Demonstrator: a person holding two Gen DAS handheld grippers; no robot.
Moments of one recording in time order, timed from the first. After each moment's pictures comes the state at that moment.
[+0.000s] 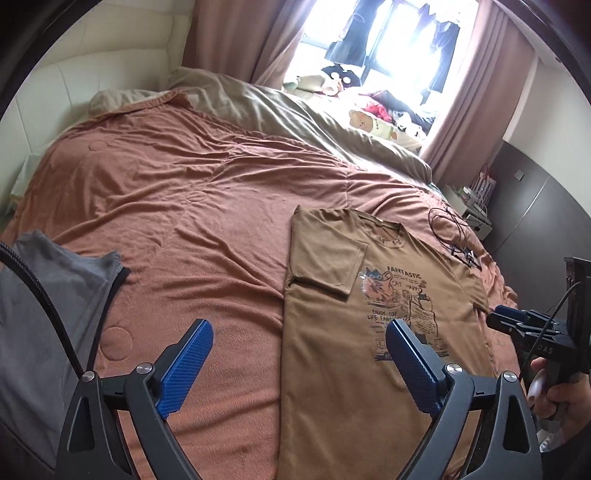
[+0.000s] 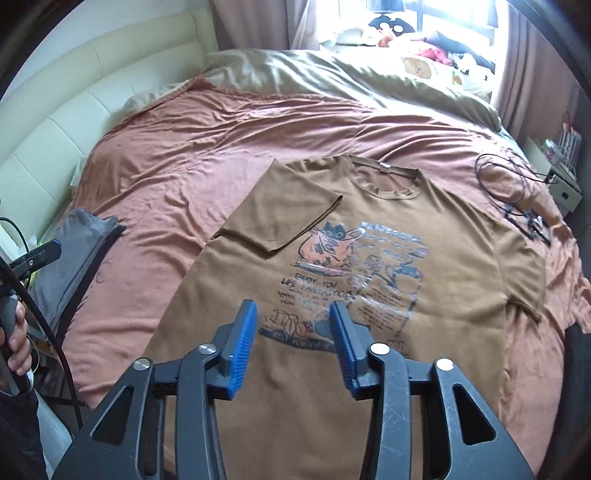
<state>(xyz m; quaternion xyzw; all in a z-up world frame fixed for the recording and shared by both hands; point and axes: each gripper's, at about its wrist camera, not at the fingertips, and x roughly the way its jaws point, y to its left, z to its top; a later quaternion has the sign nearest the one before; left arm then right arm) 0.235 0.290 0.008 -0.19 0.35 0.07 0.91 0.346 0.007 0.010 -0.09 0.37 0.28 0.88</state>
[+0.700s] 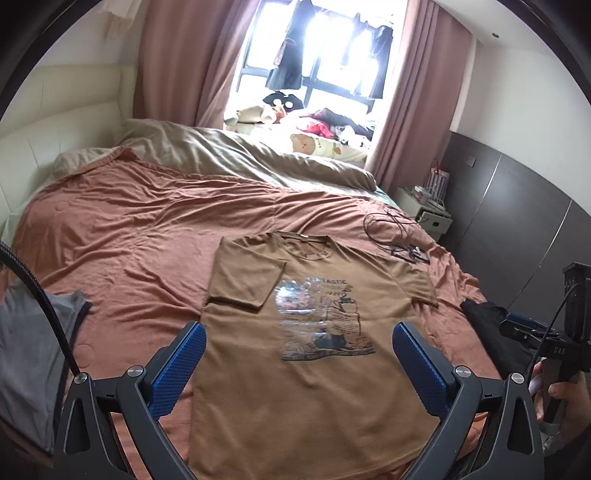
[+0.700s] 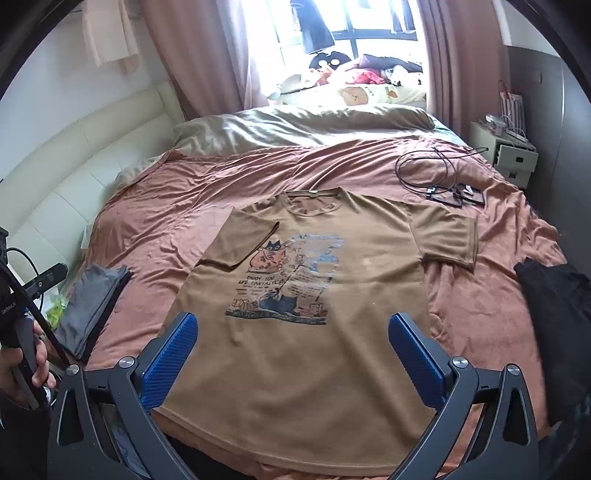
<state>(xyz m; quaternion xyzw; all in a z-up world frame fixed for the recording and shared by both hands) 0.211 0.147 0.076 -0.13 0.30 0.01 0.94 0.253 -0.182 0.026 0.04 0.32 0.26 0.91</state>
